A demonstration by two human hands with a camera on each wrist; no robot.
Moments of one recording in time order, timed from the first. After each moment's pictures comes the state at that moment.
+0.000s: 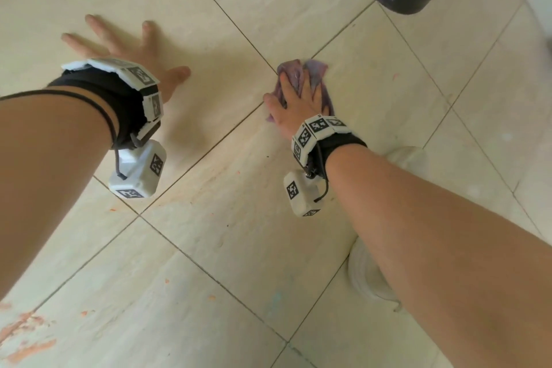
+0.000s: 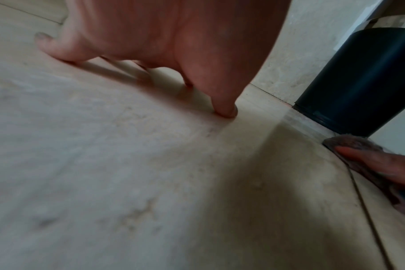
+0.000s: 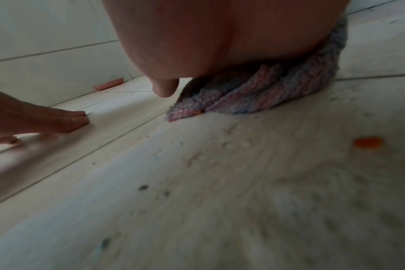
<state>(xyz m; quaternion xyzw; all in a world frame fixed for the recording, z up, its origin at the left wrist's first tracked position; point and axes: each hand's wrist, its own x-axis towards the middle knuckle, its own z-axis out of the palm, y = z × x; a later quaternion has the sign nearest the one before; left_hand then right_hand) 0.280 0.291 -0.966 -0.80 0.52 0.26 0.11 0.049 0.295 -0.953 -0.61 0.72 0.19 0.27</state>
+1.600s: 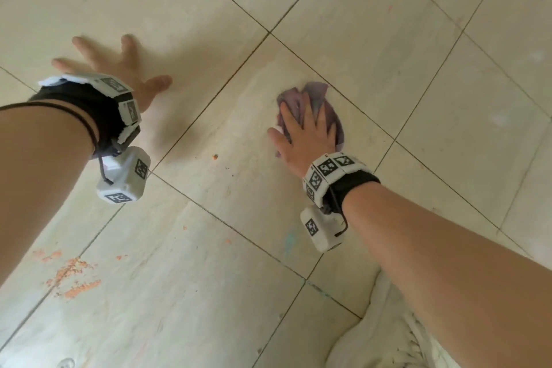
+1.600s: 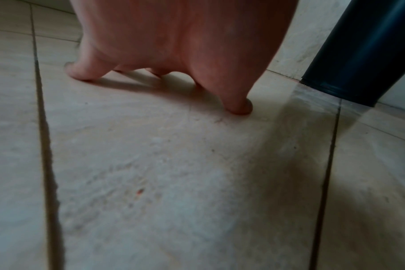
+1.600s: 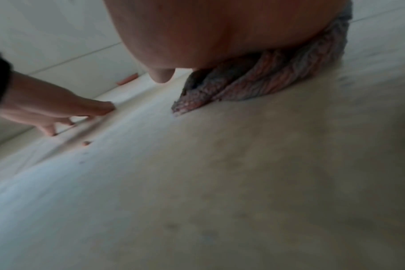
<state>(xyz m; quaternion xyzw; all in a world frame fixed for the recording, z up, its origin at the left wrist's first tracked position) 0.292 0.356 -0.959 -0.79 0.54 0.26 0.16 0.015 0.432 -0.960 -0.65 0.69 0.17 0.29</state>
